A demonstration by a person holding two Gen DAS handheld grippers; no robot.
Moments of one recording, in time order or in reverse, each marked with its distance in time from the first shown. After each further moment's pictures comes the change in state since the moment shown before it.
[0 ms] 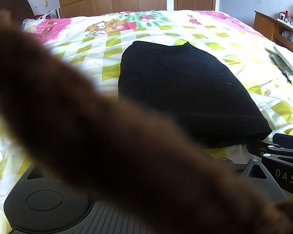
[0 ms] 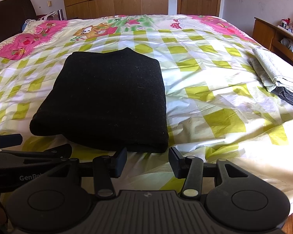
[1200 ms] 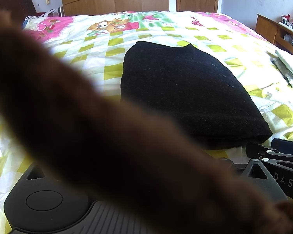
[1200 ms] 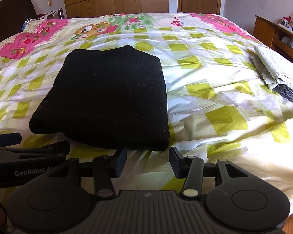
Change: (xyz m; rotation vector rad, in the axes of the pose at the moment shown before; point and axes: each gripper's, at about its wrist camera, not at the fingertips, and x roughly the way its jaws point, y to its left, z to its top) left arm 0.000 0.004 0.000 -0.022 -0.002 -0.004; right arm 0.003 0.000 -0.002 0.004 0.011 0.008
